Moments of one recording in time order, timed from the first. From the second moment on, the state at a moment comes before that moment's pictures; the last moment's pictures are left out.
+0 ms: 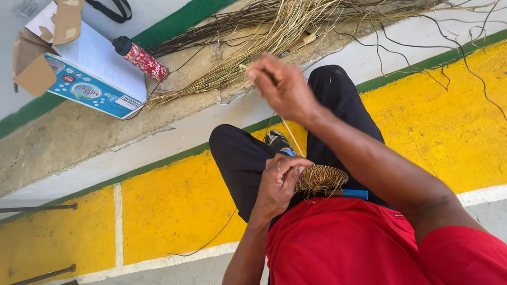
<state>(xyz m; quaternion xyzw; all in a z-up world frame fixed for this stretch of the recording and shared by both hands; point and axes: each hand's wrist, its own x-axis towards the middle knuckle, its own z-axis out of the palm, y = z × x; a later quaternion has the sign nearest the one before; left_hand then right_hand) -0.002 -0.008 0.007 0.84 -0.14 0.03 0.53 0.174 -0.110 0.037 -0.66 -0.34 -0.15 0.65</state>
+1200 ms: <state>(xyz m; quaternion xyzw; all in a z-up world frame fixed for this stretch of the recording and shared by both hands) 0.007 -0.001 0.003 0.85 -0.14 0.07 0.50 0.042 -0.201 -0.007 -0.78 -0.33 -0.13 0.51</state>
